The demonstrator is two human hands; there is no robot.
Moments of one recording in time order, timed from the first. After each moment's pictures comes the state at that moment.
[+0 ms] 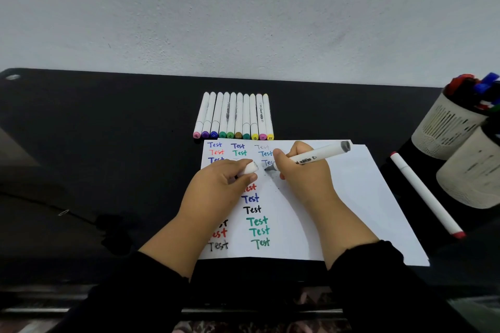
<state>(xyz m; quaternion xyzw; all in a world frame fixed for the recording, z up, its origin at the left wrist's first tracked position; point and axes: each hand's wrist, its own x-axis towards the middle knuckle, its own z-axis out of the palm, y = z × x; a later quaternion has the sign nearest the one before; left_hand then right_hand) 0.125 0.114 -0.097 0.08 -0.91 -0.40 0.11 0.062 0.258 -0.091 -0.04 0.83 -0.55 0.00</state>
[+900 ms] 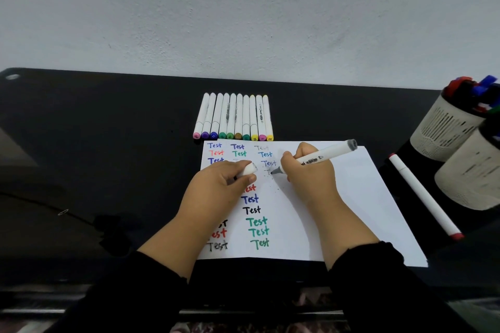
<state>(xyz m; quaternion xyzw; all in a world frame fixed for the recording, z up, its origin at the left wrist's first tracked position) 0.128 0.116 -0.096 0.11 -0.89 -0.43 0.08 0.062 0.264 -0.094 -0.02 0.82 -0.58 -0.01</state>
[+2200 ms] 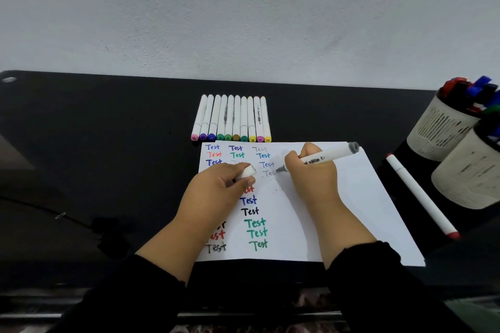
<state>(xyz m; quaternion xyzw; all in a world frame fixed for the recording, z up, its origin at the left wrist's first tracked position) 0.130 0.116 -0.097 0.10 -0.89 -0.43 0.09 0.057 0.267 -0.097 0.02 0.81 -0.58 -0.04</state>
